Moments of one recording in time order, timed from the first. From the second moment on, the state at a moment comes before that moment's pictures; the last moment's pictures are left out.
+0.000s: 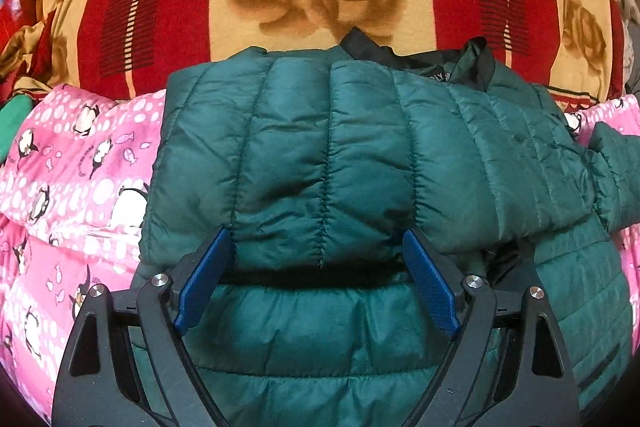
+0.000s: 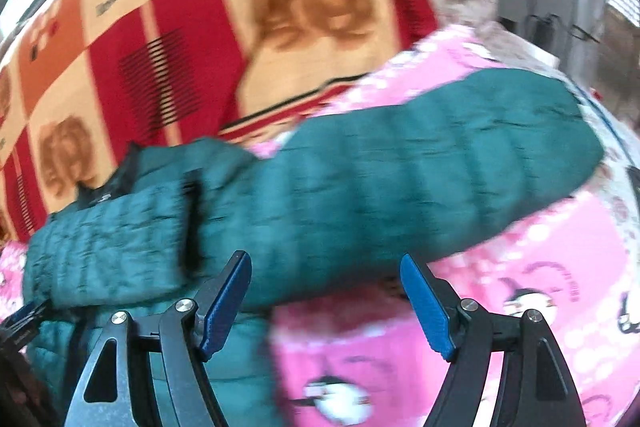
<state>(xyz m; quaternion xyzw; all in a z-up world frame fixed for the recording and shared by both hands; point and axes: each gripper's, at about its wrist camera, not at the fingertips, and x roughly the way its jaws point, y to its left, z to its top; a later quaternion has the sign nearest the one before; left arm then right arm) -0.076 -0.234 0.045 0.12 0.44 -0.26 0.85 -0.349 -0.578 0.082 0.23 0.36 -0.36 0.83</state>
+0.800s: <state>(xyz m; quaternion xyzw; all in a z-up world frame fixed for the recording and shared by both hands) -0.074 -0.235 0.042 0.11 0.44 -0.25 0.85 -0.474 -0.749 0.076 0.37 0.24 -0.47 0.76</state>
